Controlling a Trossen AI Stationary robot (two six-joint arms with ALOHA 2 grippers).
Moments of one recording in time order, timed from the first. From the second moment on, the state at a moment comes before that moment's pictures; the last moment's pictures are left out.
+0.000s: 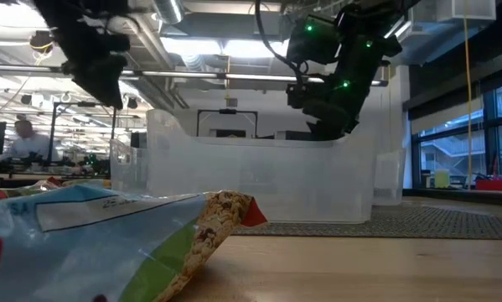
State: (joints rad) left arm 0.42 0.86 0.76 -0.91 -0.50 -0.29; right arm -0.06 1.72 1.06 -0.52 0.22 0.34
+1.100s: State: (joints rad) left arm 0.88 1.61 0.80 -0.75 -0.24 0.01; right arm -0.01 1.42 1.06 -0.54 0.10 0.52
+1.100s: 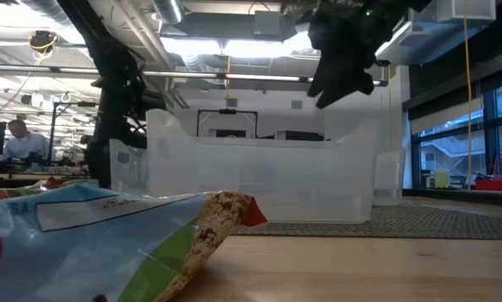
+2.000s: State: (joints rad) left arm 0.88 1.52 0.79 -0.74 -0.32 0.04; right arm 0.32 1.36 1.06 -0.90 -0.15 1.34
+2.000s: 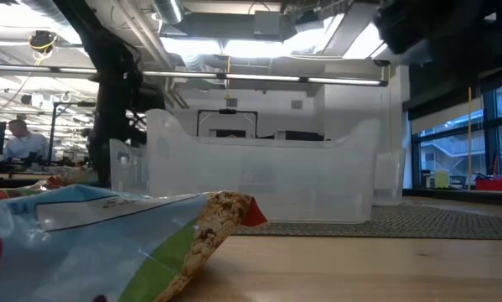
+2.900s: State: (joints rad) left arm 0.49 1.02 0.80 -0.41 0.27 -0.04; right arm 0.54 1.44 1.06 -1.01 -0.18 1.59
